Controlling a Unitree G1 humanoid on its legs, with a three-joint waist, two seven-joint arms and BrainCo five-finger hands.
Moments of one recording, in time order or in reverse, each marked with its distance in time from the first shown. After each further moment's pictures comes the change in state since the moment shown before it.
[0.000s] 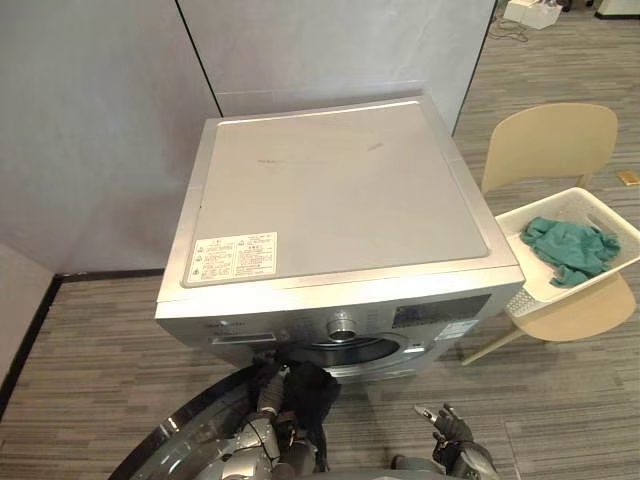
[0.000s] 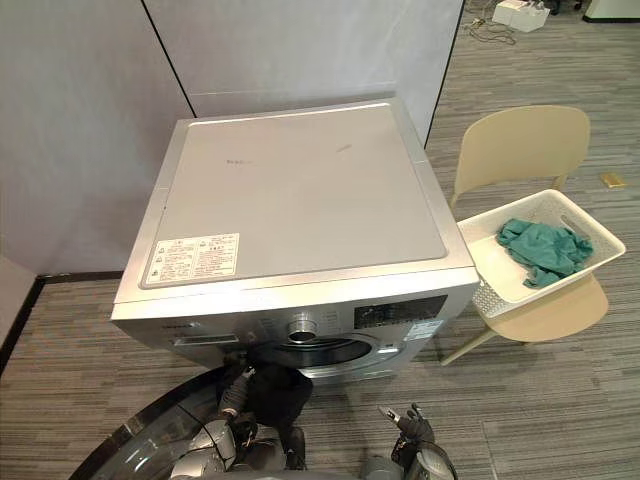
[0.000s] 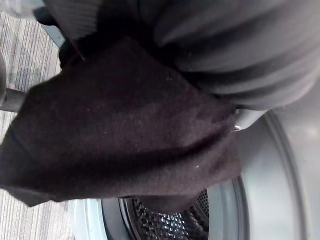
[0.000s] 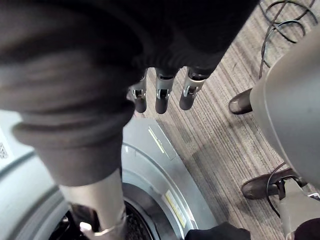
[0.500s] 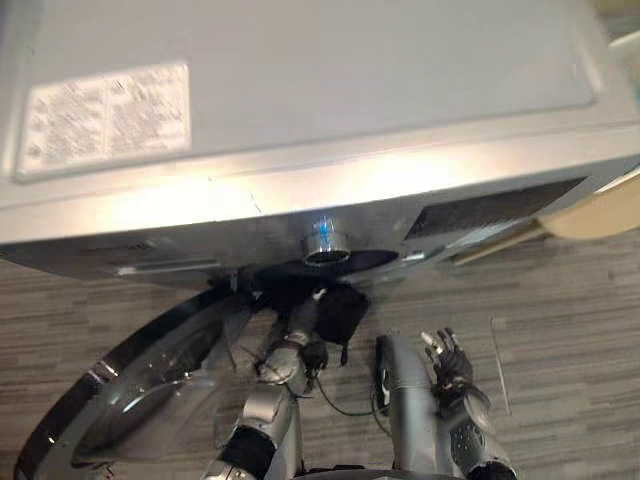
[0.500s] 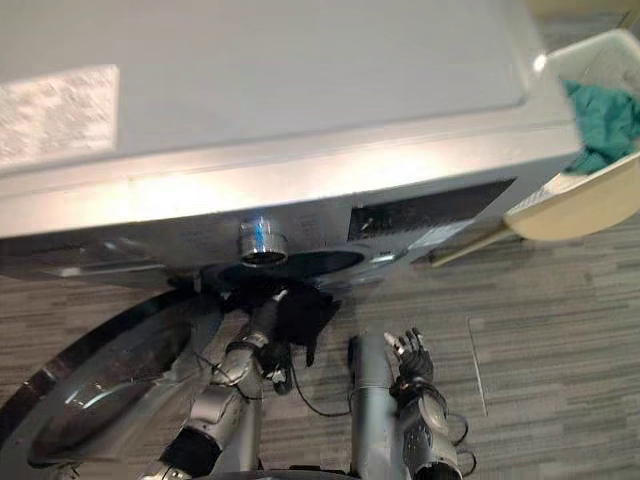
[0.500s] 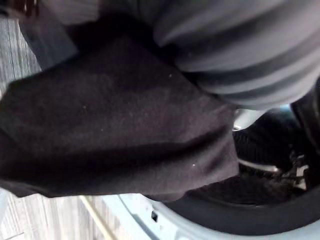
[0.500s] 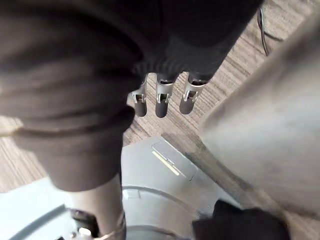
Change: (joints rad) left arm -0.231 0.012 -0.235 -0.327 -0.029 -0.001 0.024; right arm -0.043 0.020 0.044 -0.385 0.472 -0.076 0.005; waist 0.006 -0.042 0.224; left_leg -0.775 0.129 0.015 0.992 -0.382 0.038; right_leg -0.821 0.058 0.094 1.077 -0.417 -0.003
